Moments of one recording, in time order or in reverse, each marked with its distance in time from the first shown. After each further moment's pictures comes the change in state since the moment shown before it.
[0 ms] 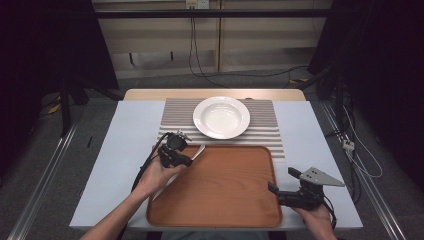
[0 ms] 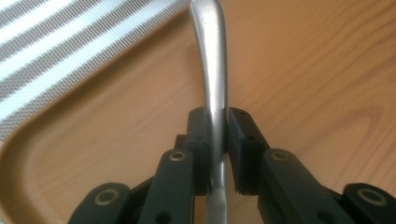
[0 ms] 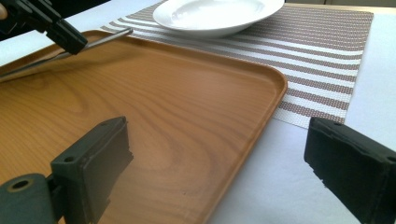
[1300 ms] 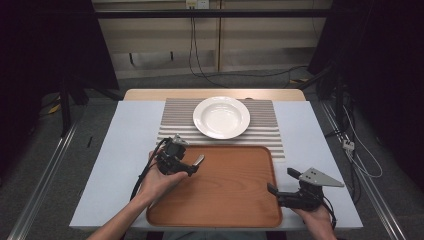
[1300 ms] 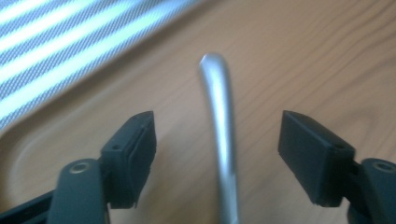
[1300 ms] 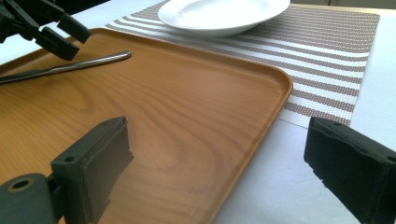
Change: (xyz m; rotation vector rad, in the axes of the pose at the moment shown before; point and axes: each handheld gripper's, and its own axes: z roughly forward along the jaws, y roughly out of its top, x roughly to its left) left arm -0.007 -0.015 -0.002 -0.183 -0.004 0.034; right arm 0.003 0.000 -0.001 0.003 0.010 -0.018
